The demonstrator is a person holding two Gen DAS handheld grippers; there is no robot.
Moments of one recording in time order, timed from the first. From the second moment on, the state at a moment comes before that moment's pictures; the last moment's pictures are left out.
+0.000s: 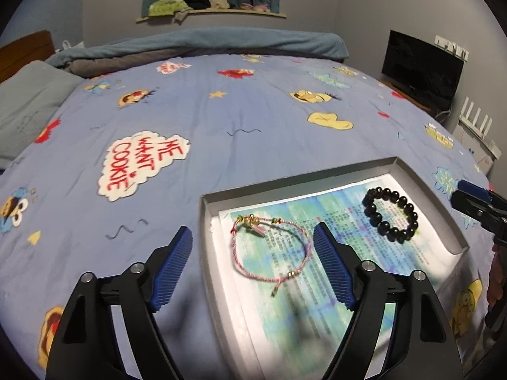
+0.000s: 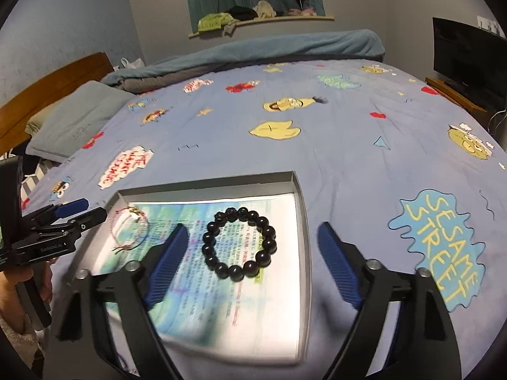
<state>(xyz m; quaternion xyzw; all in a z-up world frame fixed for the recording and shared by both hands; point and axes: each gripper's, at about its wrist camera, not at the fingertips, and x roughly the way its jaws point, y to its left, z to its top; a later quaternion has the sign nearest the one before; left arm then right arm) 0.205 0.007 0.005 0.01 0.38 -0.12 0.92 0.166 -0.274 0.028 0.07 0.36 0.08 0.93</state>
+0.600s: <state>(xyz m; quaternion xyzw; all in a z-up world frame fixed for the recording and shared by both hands) 0.133 0.013 0.039 0.04 0.33 -0.12 0.93 0.107 -0.285 0.056 0.06 0.32 0.07 0.94</state>
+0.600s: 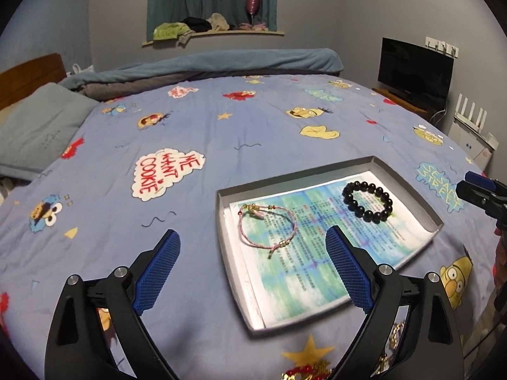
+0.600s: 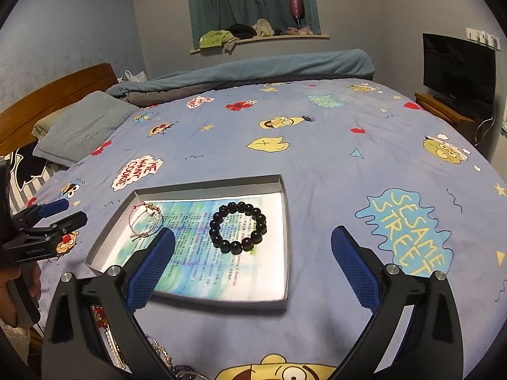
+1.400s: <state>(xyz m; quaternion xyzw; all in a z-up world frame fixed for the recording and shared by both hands) 0.048 0.039 0.013 0.06 0.35 -0.12 0.93 0.034 -0.290 0.037 0.02 0.33 0.07 0.94</state>
